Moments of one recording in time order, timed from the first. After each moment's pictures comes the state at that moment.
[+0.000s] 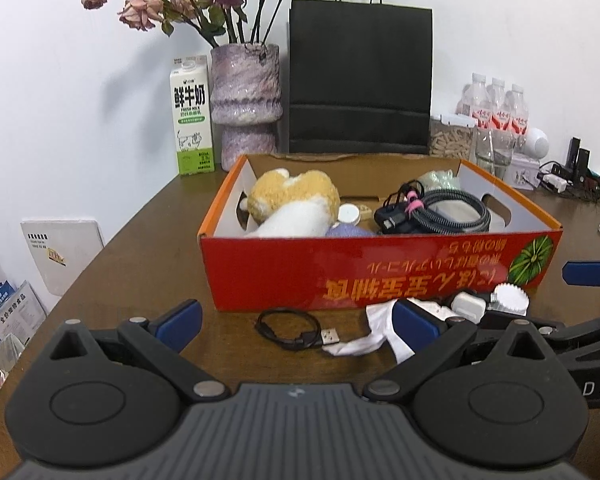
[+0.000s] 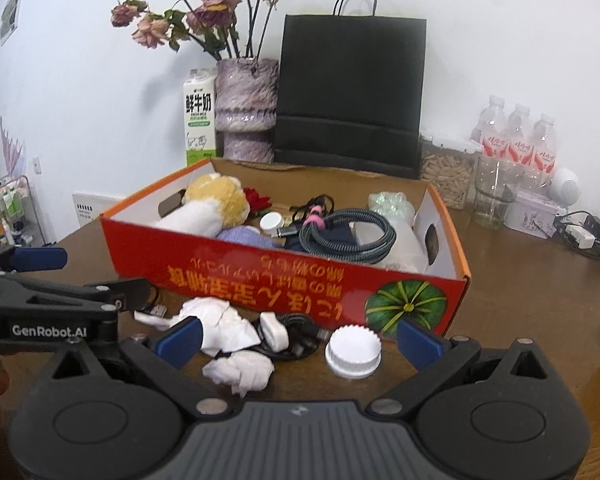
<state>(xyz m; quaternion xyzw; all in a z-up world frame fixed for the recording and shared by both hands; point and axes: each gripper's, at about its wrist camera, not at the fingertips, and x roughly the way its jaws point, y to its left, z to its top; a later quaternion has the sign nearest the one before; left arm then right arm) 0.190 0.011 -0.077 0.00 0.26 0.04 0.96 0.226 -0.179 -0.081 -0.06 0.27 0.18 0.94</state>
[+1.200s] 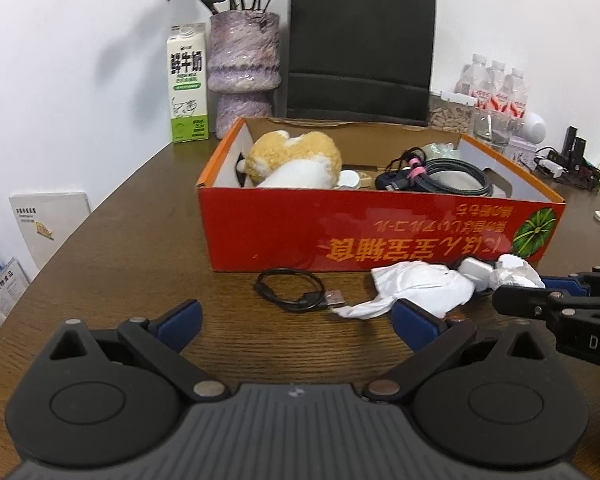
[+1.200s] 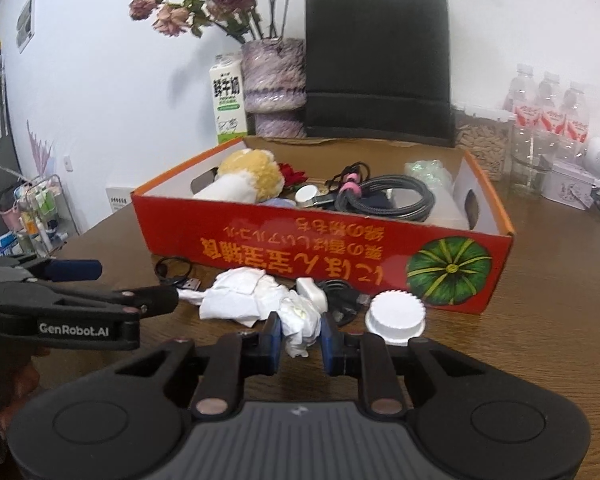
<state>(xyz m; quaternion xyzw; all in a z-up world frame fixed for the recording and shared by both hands) 0.191 0.018 -0.095 -0.01 0.29 0.02 0.96 0.226 -0.186 -0.097 -0.03 0.29 0.23 0.93</state>
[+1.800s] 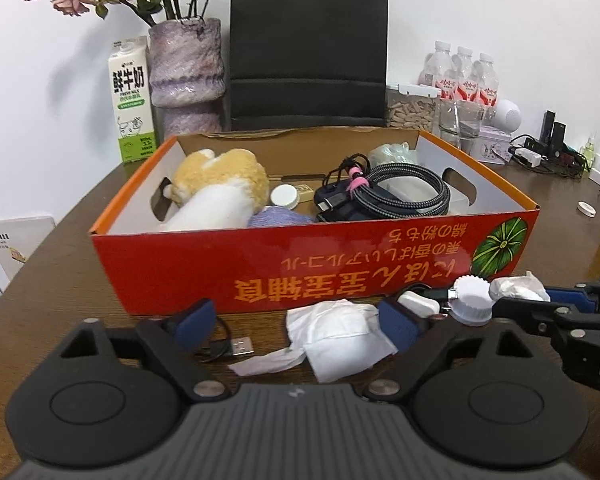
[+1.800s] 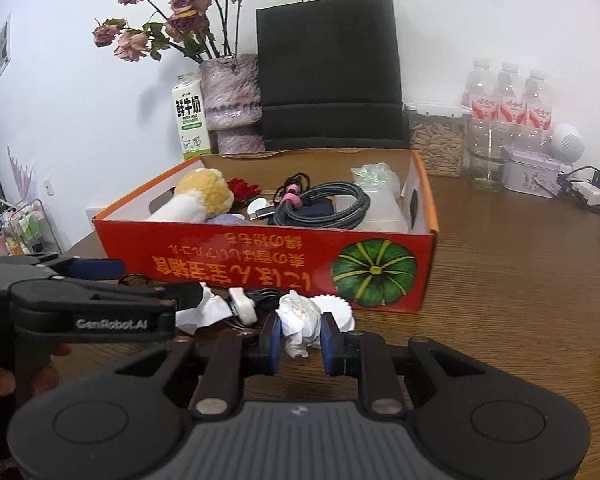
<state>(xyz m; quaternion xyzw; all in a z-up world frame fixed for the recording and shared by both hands) 0.230 -0.032 -0.092 0.01 0.29 -0.01 0.96 0.234 -0.227 -0.095 0.00 0.29 0.20 0.94</state>
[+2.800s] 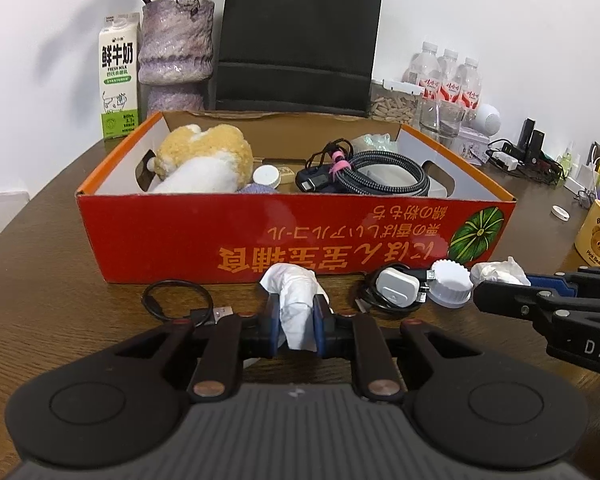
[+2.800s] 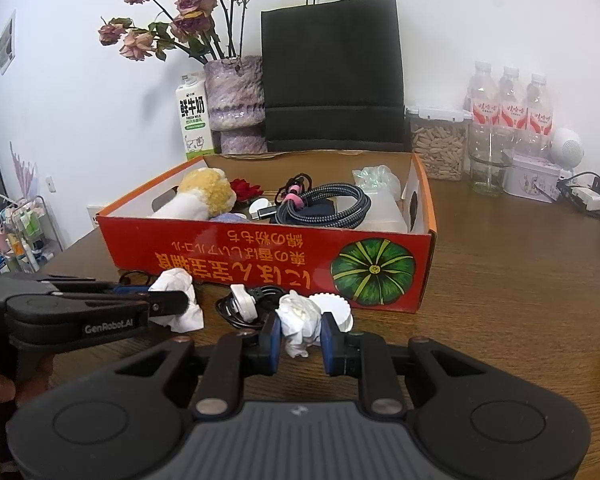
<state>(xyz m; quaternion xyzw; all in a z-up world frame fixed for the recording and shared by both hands) 0.217 -0.022 -0.101 -0.03 0.30 -0.05 0.95 0.228 -0.227 -0.095 -0.01 0.28 0.21 0.94</state>
